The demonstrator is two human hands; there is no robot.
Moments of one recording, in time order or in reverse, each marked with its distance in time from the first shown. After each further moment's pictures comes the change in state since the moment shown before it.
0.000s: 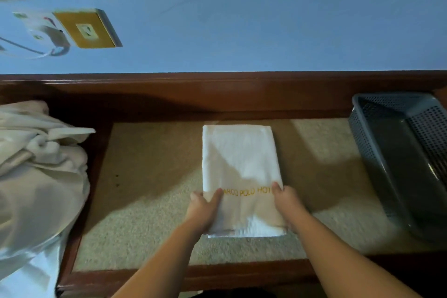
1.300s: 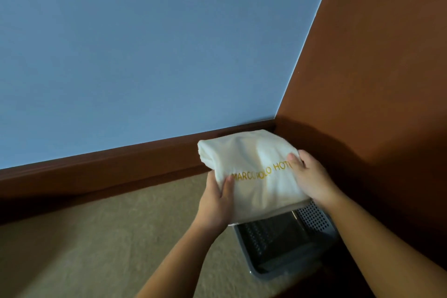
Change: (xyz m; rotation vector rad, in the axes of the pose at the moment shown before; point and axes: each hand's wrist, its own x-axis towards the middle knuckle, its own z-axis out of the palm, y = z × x) left_hand -0.185 0.294 0.319 -0.120 -0.174 0.766; right_hand 0.034 0.052 -0.490 0.177 0.410 -0.442
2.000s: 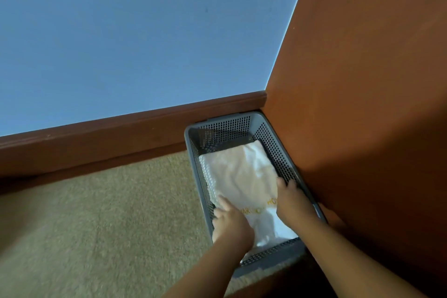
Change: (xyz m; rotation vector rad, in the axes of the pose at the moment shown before) left_hand 0.009 -0.082 0.155 0.843 -0.243 -0.466; right_hand 0.027 0.170 0.046 -0.956 -0.339 0.059
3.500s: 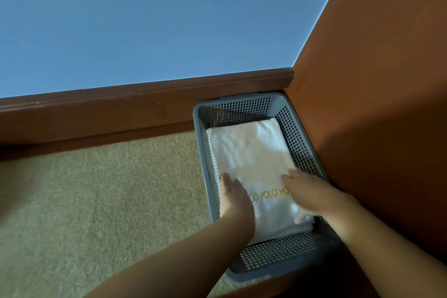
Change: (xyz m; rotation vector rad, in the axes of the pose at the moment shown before) left_hand 0.067 0.003 0.010 1.080 -0.076 0.300; right_hand 0.060 0.015 -0.006 -0.314 -0.291 -0.461
